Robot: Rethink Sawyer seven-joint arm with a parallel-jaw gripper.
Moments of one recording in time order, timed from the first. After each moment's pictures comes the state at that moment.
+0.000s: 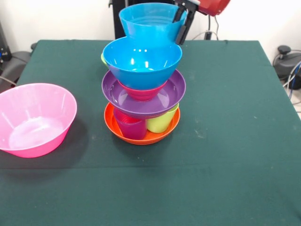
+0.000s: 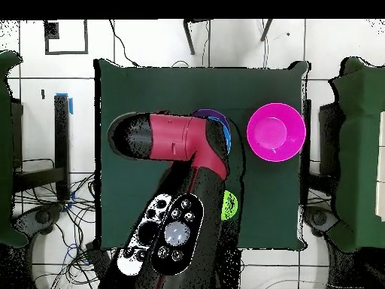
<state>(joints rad) 0.14 -0.63 -0.39 1.38 0.00 0.70 2.24</state>
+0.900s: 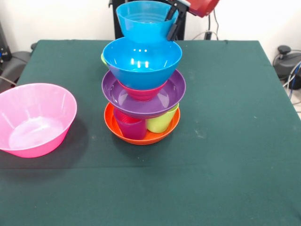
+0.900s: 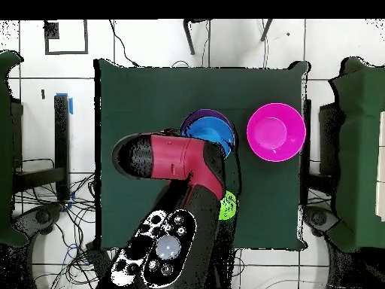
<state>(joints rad) 0.18 -0.62 -0.45 1.48 -0.01 0.62 2.24</state>
